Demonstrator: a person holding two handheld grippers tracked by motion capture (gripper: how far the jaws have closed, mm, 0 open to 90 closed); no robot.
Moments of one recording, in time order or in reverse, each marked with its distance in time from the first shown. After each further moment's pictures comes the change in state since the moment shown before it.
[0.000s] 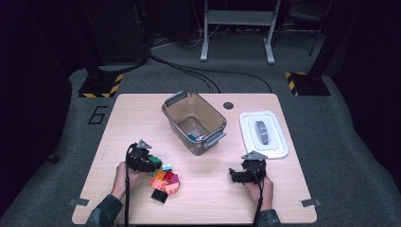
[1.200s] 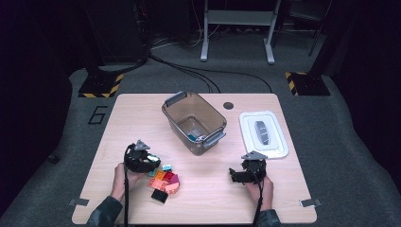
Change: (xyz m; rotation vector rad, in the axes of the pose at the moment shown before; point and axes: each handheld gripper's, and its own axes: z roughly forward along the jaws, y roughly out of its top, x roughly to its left) left arm -0.001 -0.003 -0.008 -0.050 0.049 0.031; right arm 0.000 0.000 0.000 -0.001 -0.003 0.007
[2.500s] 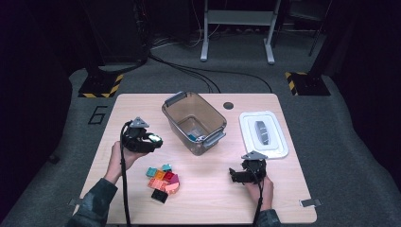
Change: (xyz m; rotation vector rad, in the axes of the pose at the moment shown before) left arm 0.001 0.080 -0.054 -0.081 -0.060 0.066; right arm 0.001 0.000 0.000 -0.002 -0.002 0.009
